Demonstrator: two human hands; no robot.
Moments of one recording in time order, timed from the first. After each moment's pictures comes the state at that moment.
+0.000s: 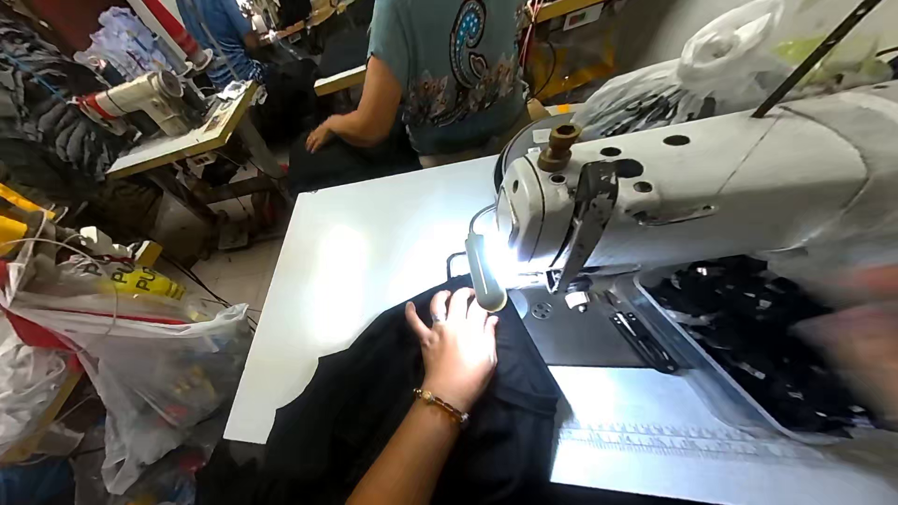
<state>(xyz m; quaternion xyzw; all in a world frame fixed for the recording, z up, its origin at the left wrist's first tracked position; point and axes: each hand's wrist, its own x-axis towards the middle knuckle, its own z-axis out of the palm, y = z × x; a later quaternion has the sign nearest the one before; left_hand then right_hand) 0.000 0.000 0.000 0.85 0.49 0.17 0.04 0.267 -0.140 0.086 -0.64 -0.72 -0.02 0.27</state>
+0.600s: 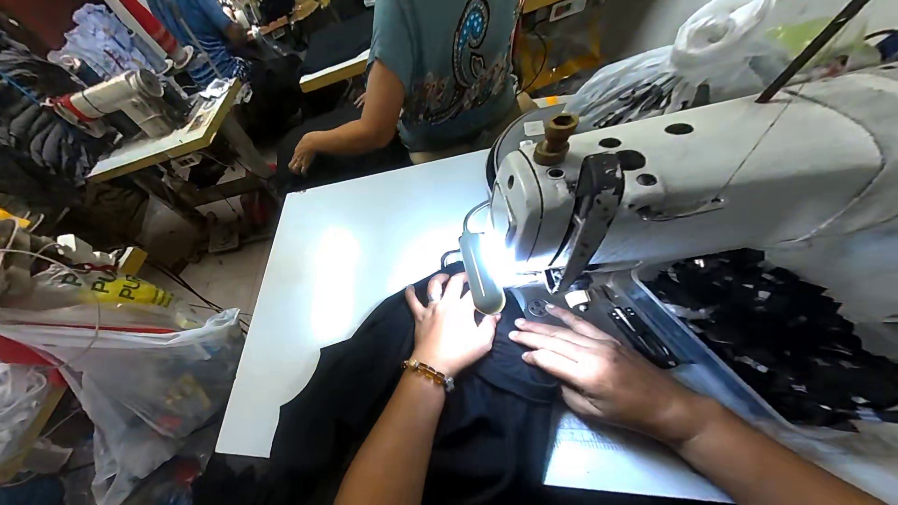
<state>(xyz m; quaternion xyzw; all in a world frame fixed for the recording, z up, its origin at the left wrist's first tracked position) -0.001 0.035 0.010 0.88 0.45 0.09 0.14 0.198 -0.063 -0.030 -0.41 -0.86 -0.03 0.31</state>
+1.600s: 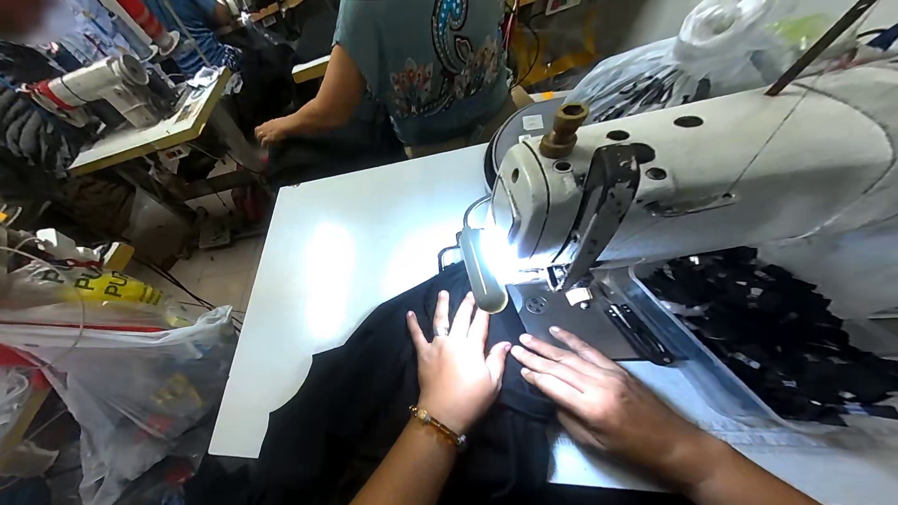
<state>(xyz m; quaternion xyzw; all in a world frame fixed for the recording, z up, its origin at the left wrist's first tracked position) -0.006 -0.010 -0.005 0.87 0.48 0.06 0.12 0.184 -0.095 -0.042 -0.45 -0.84 -0.04 0.31</state>
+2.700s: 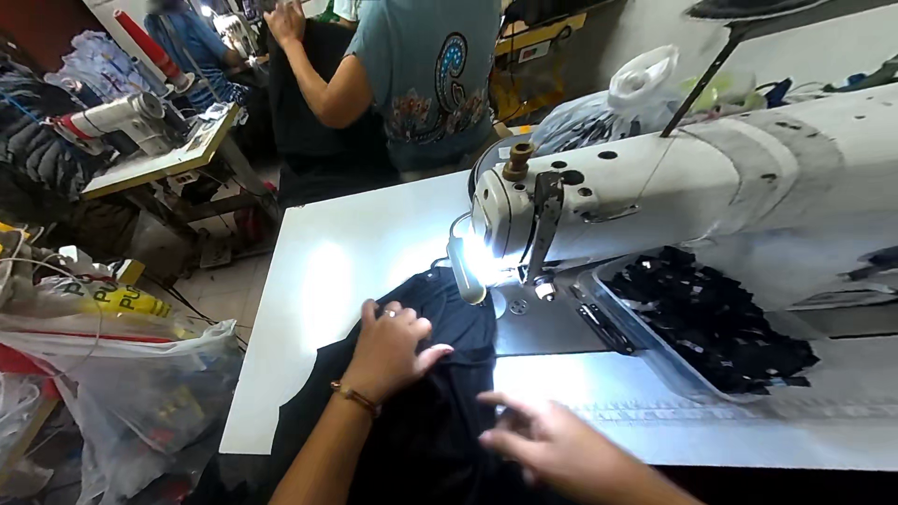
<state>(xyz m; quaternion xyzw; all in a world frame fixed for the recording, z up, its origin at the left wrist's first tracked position) -0.086 0.032 0.035 0.94 0.32 0.13 0.01 0.111 -0.133 0.021 -0.62 -0.56 0.48 0.27</state>
